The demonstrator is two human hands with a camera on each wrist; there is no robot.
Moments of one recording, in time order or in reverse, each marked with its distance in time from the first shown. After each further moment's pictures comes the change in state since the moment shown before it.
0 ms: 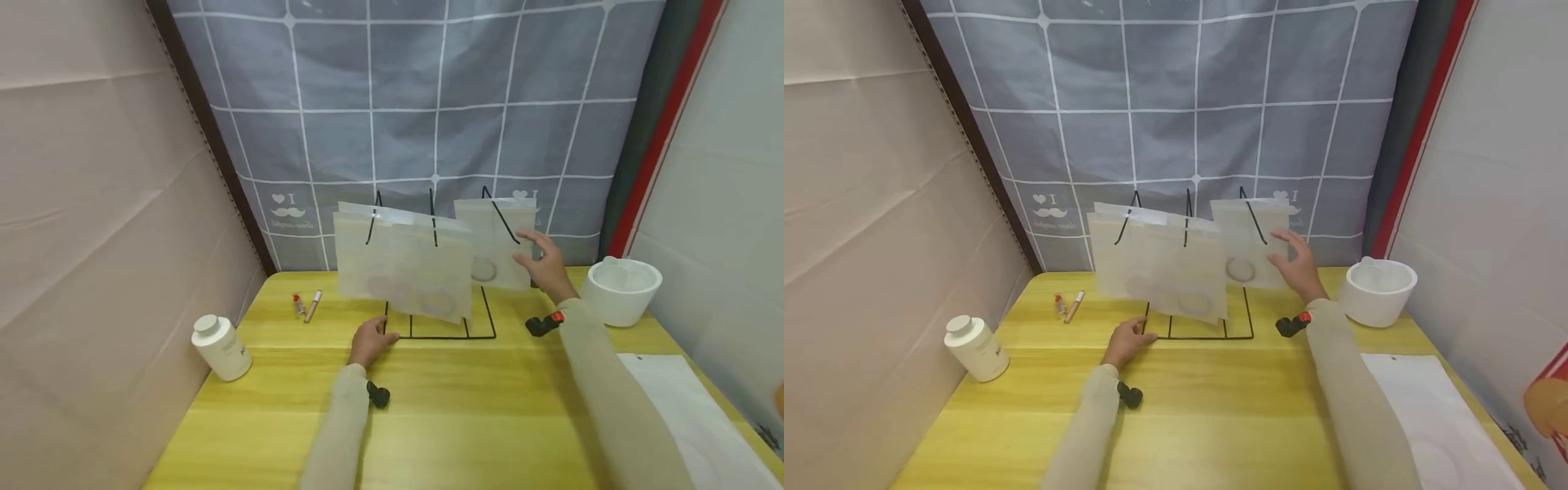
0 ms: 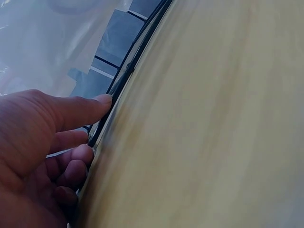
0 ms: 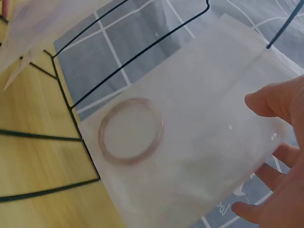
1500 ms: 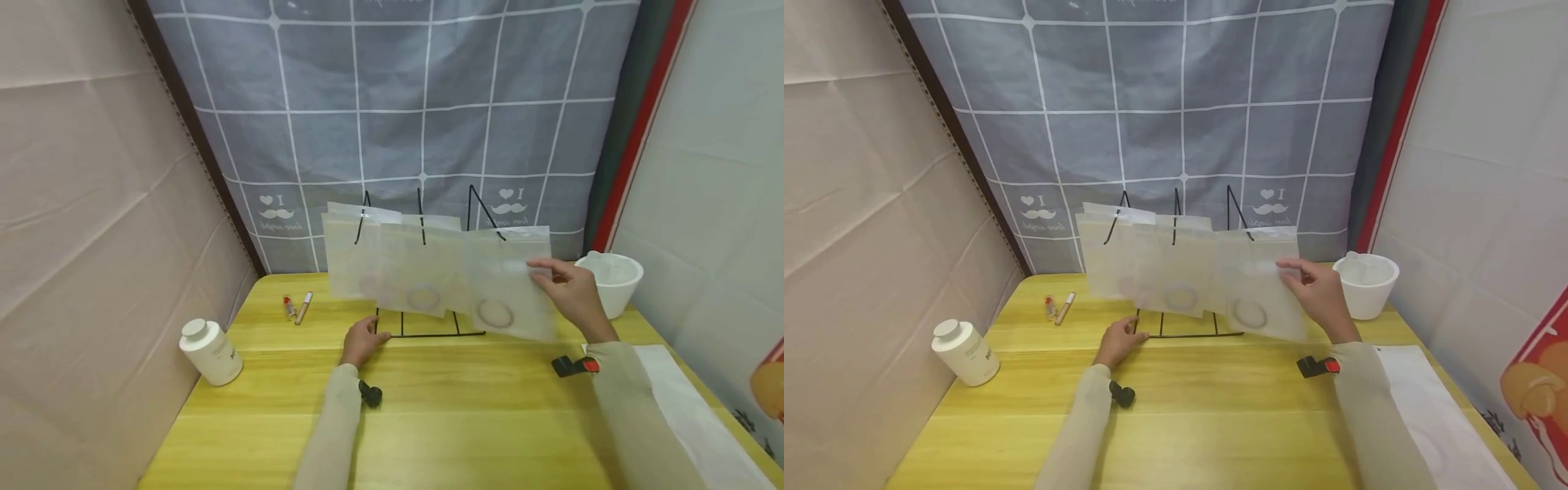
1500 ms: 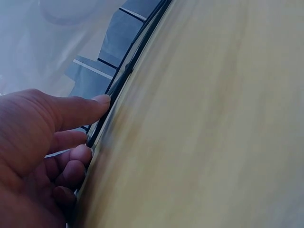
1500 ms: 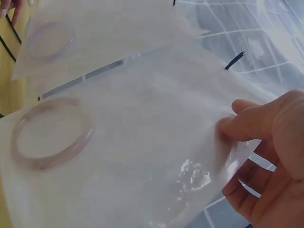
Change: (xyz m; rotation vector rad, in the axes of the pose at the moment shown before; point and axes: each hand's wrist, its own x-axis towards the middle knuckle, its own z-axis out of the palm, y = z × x) left_hand -0.003 -0.001 0.000 -0.017 0.006 0.017; right_hand -0.076 -0.053 -0.041 -0.186 0.152 -0.177
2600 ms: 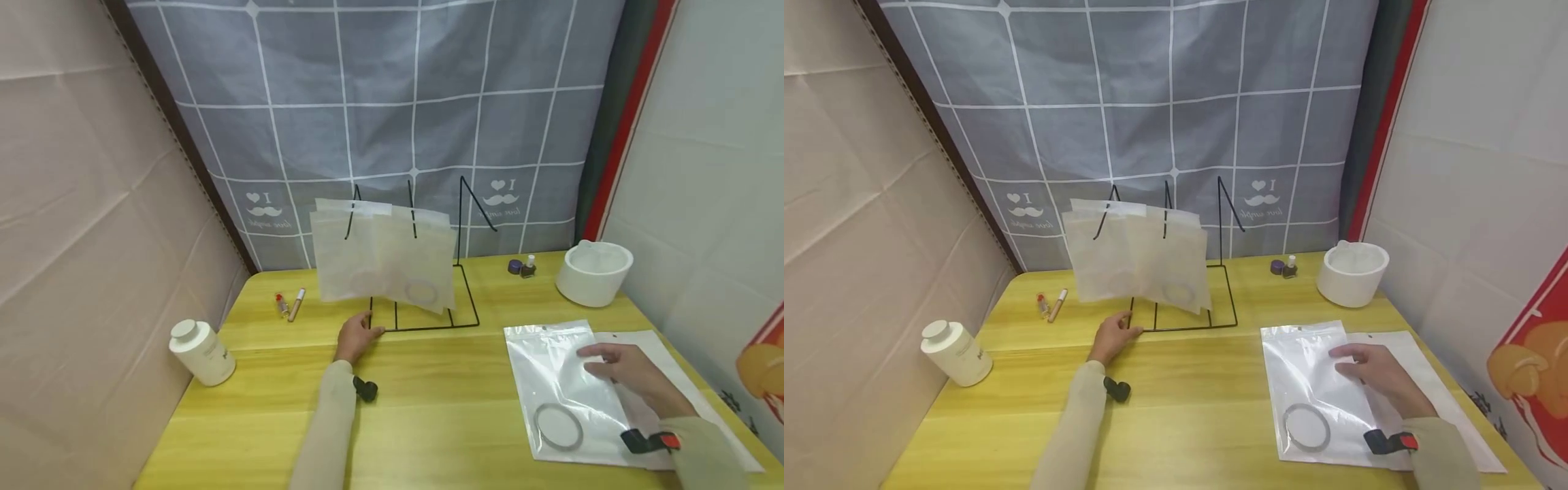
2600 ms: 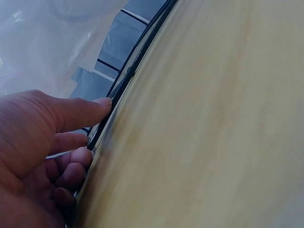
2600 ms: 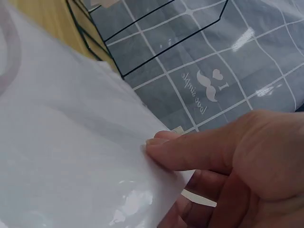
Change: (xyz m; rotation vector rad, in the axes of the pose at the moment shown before) left_hand 0.008 0.004 0.004 0.009 -0.007 -0.020; right_hand -0.105 0.080 -0.085 -0.082 -0.674 0.821
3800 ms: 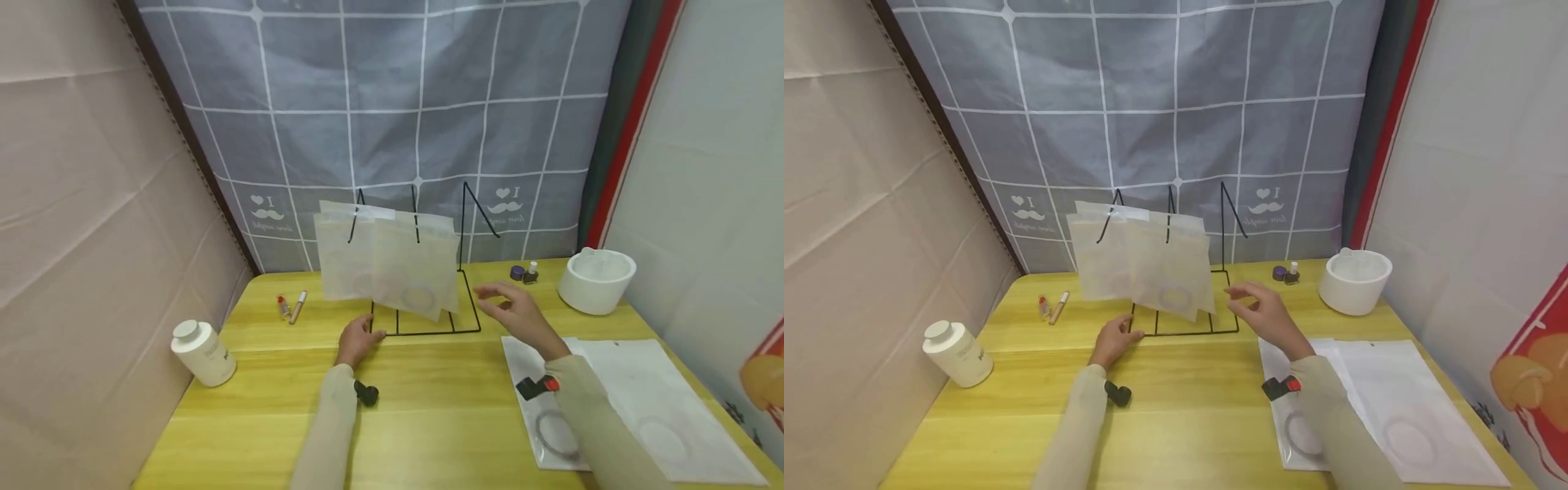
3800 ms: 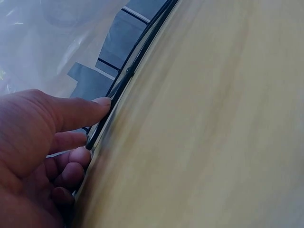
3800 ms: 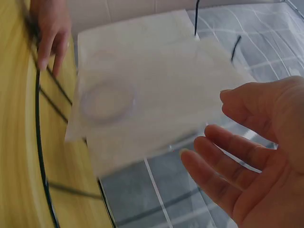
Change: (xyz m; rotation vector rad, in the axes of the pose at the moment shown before) left_hand 0.003 -0.001 0.003 0.008 0.029 -0.004; right_hand 0.050 -0.162 0.077 0.089 0.206 -0.713
